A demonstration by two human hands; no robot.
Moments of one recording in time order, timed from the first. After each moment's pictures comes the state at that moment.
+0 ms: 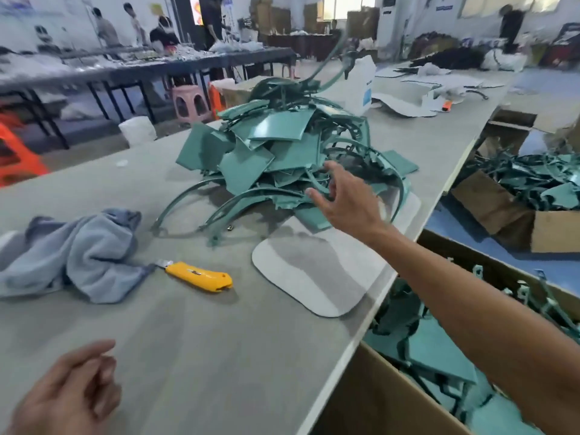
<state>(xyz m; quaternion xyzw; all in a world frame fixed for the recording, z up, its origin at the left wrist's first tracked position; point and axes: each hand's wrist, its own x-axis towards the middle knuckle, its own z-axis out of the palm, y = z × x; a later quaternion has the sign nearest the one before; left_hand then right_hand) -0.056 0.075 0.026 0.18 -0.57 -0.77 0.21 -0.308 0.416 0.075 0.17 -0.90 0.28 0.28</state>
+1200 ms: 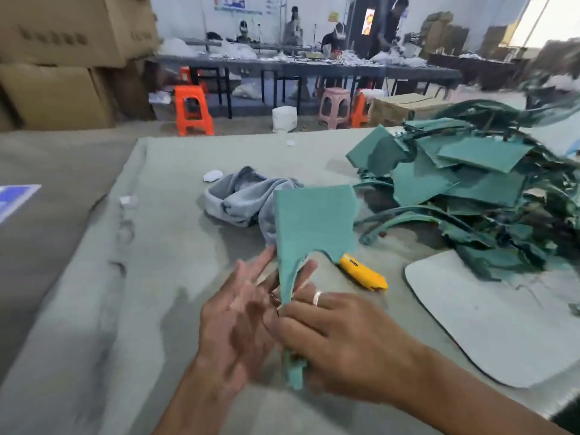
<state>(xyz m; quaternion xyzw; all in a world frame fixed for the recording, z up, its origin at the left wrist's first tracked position) -0.003 0.051 0.056 0.02 -0.23 -0.97 0.07 -0.077 0.200 0.098 0.71 -0.65 0.15 0.24</state>
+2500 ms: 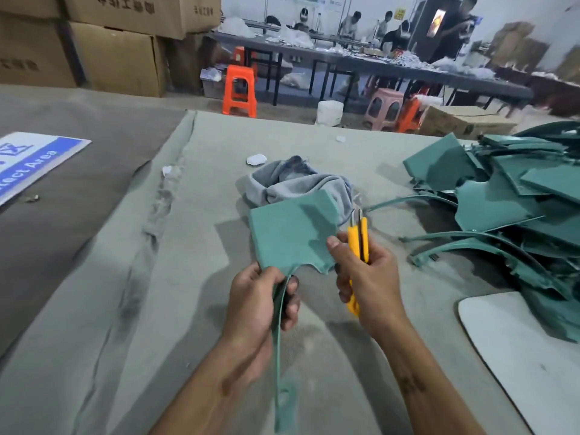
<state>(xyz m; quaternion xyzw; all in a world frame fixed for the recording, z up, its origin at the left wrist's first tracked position) -0.025 0.014 0.038 0.29 -0.41 -0.82 0.28 -0.166 0.105 0.026 0.26 -0.65 0.69 -0.17</state>
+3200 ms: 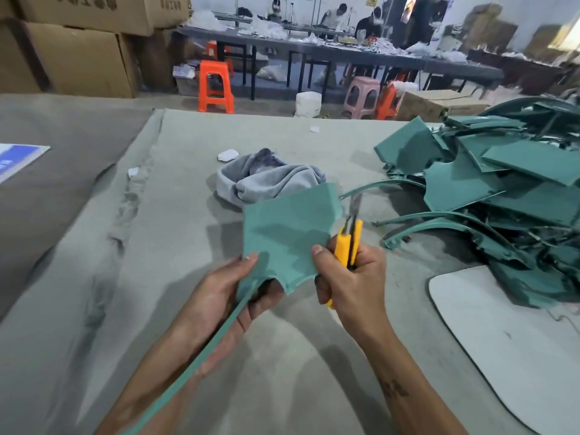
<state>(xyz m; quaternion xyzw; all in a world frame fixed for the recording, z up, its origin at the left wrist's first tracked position) -0.015 0.003 0.037 0.19 -0.34 -0.91 0.14 -0.147 0.130 0.028 0.34 -0.60 0.72 -0.07</state>
